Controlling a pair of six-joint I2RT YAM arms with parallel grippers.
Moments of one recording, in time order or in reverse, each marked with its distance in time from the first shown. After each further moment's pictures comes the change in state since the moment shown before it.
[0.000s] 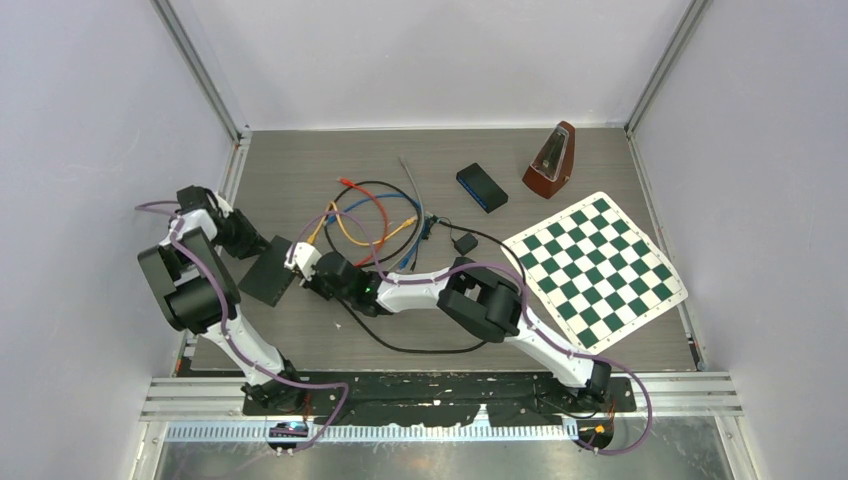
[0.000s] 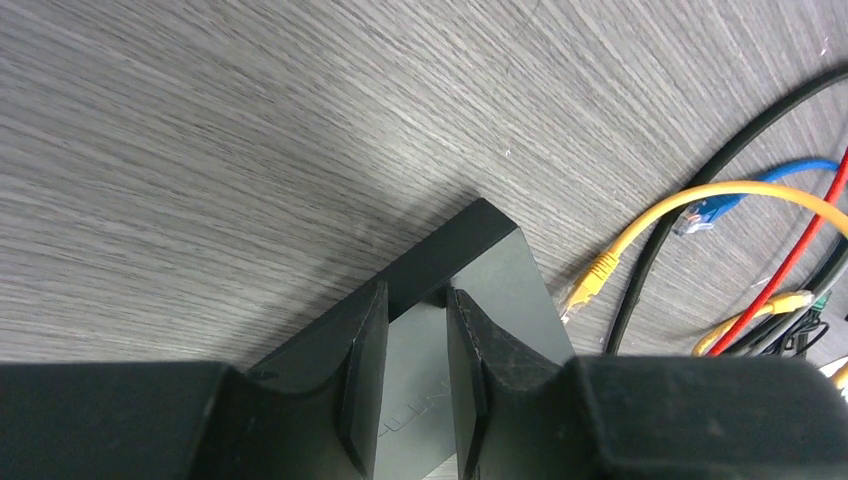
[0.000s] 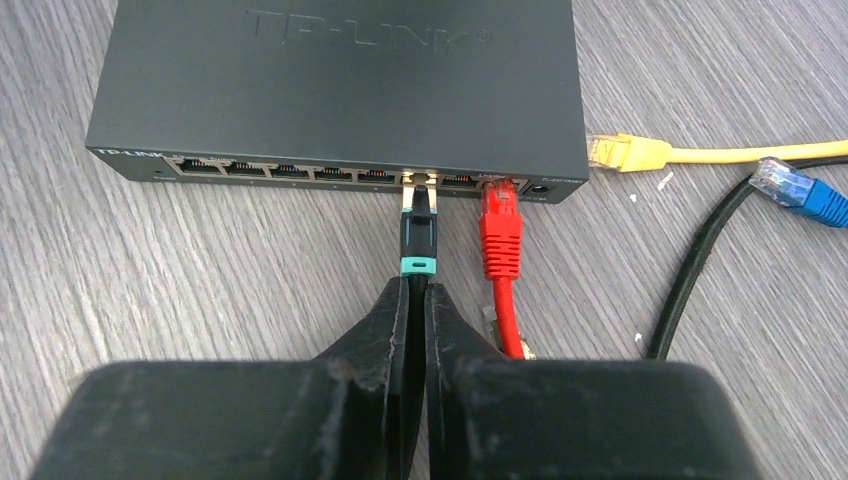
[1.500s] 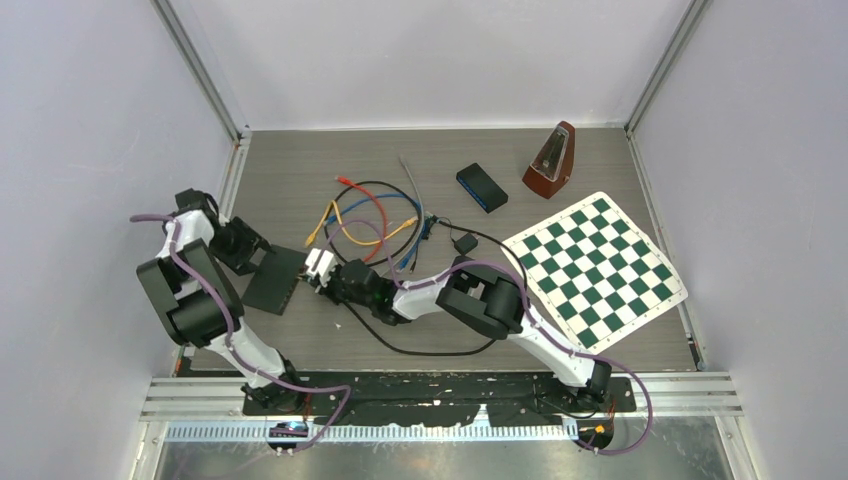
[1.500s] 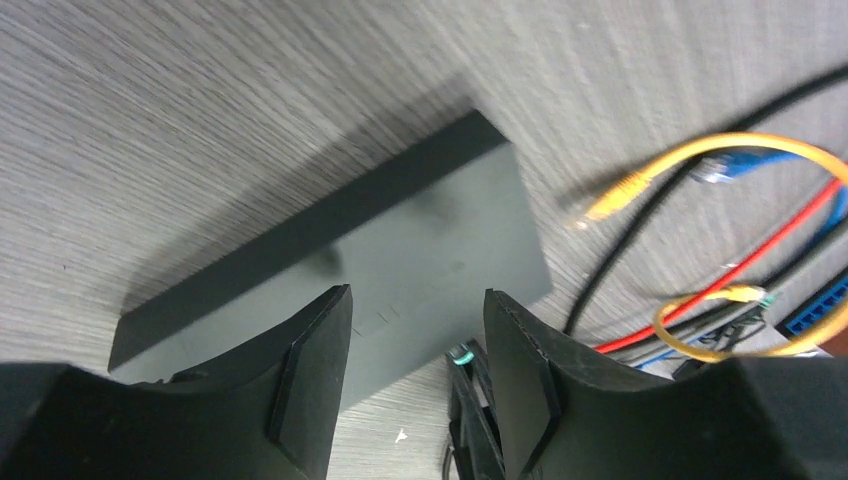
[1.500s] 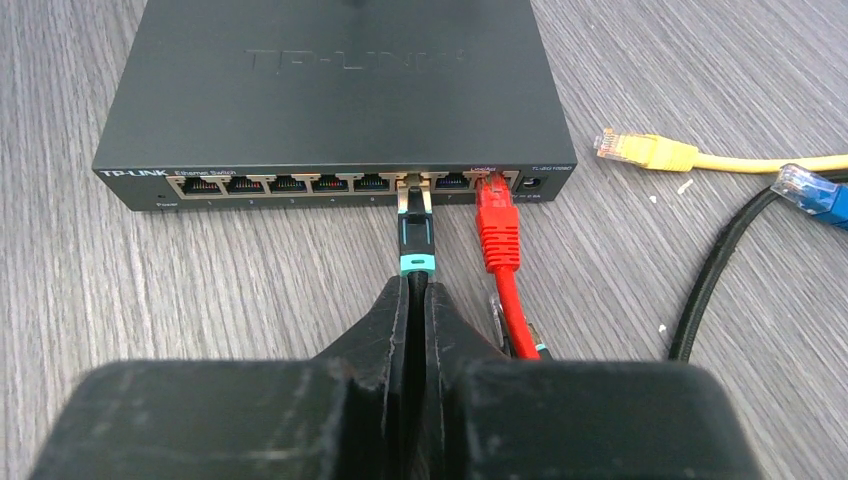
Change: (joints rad) left arm 0.018 -0.144 -0.019 -0.208 -0.077 -0.182; right arm -0.015 -0.021 -0.243 0.402 -0.126 -0.003
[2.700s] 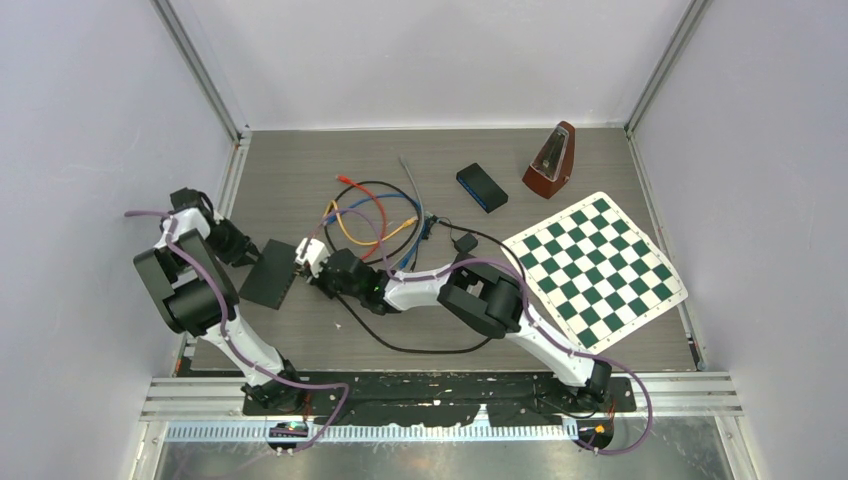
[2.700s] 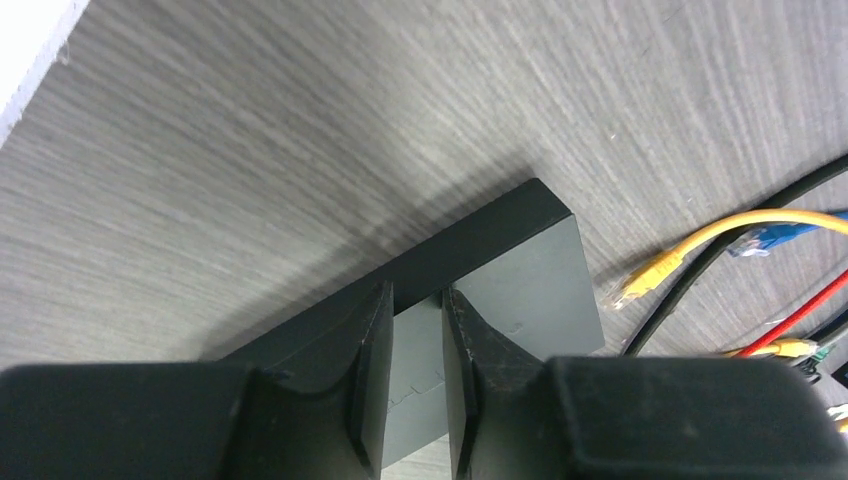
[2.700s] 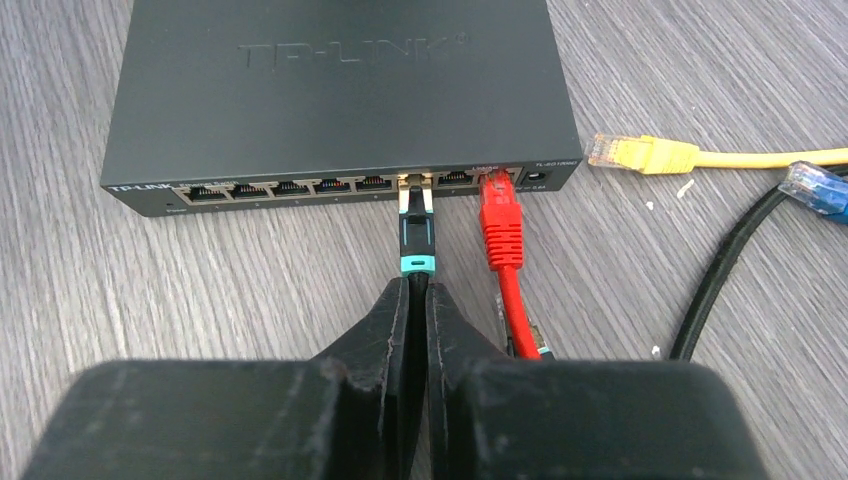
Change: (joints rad) left arm 0.018 0.130 0.047 0.062 -0.056 0.080; right arm -0.006 0.010 0.145 -0.234 0.011 0.057
